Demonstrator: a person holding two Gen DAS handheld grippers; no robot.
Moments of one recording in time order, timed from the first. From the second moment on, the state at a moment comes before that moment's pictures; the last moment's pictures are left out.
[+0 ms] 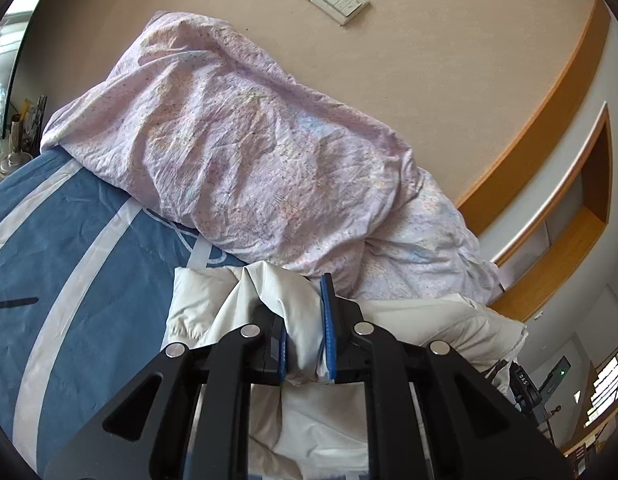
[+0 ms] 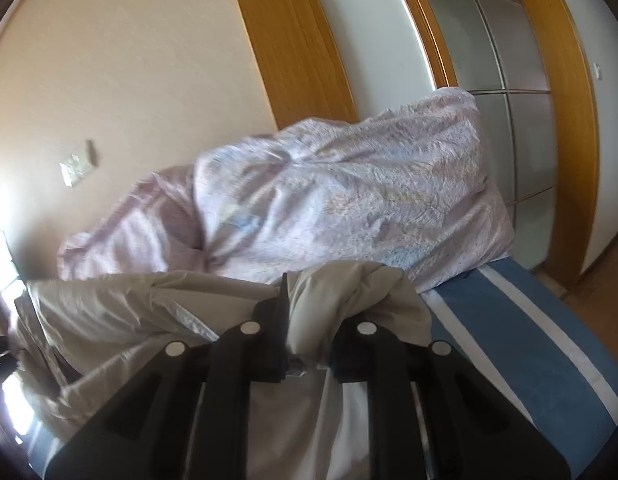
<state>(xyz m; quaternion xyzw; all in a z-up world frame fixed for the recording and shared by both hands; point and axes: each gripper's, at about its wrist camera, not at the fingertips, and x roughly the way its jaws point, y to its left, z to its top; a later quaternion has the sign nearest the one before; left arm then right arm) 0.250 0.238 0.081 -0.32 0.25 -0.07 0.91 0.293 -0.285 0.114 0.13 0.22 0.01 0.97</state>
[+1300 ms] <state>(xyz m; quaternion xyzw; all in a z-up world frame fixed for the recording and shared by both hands) 0.312 0.084 0.025 -0.04 0.26 -0.05 0.96 0.345 -0.126 0.031 -0.07 0.33 0.09 0.94</state>
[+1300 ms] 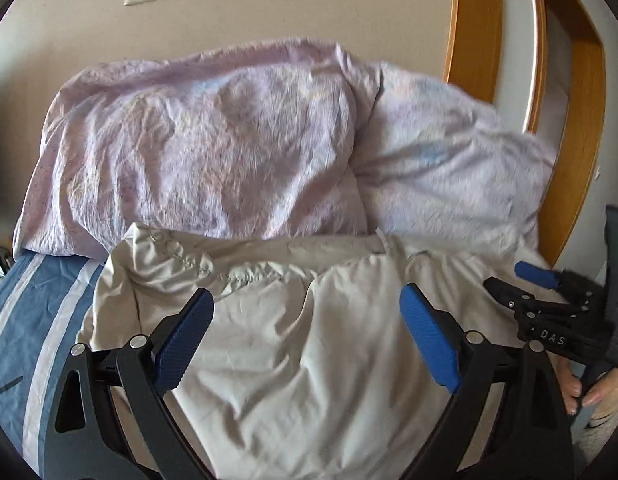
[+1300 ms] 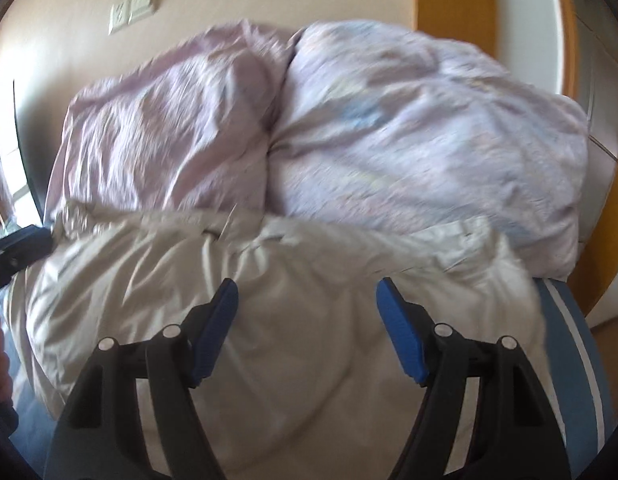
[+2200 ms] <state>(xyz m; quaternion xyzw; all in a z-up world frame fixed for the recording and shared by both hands) 0.377 0.095 -0.026 -0.05 0.37 0.03 0.93 0.375 -0.123 -0.015 -0.04 0.39 0.04 0.92</state>
